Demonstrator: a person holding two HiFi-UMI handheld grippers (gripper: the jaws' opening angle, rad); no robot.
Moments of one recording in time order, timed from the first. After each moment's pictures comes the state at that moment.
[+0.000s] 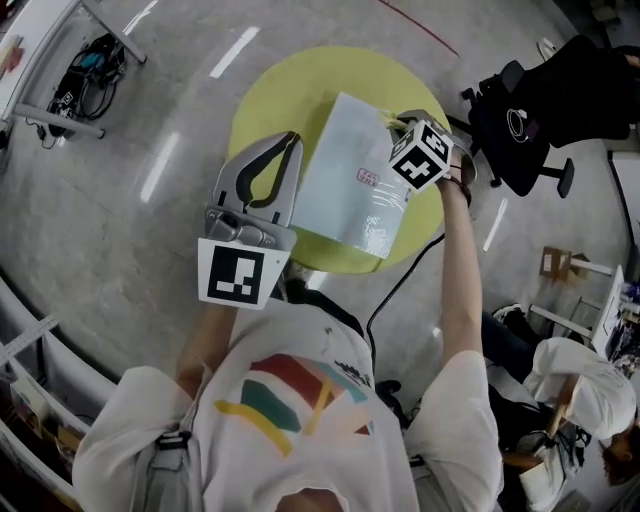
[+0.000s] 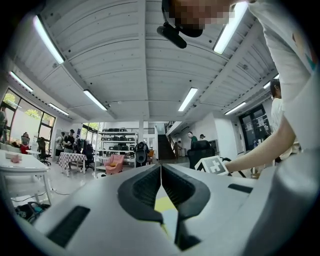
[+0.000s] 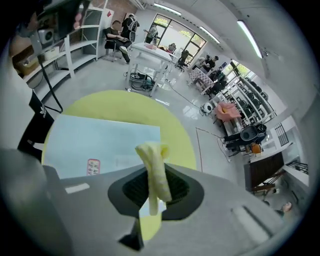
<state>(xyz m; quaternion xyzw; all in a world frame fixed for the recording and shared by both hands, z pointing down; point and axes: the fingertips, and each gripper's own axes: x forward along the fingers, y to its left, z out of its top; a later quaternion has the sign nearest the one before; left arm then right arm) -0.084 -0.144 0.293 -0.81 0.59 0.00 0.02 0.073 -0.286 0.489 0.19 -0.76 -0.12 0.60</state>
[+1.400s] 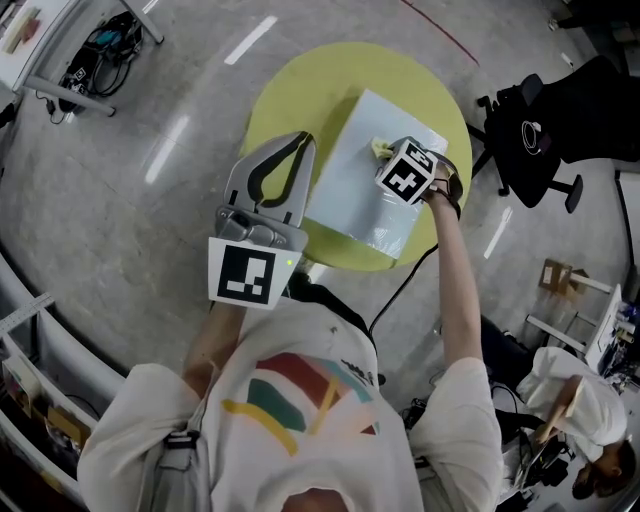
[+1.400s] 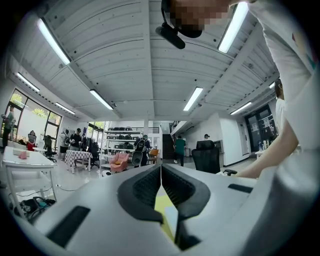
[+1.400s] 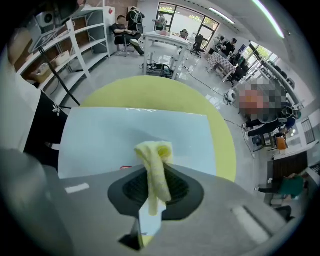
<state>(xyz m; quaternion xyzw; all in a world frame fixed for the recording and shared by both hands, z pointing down) -0.106 -0.126 0.309 -0.79 0.61 -0.01 0.00 0.045 -0.217 0.565 0.08 -0.76 -0.05 0.65</state>
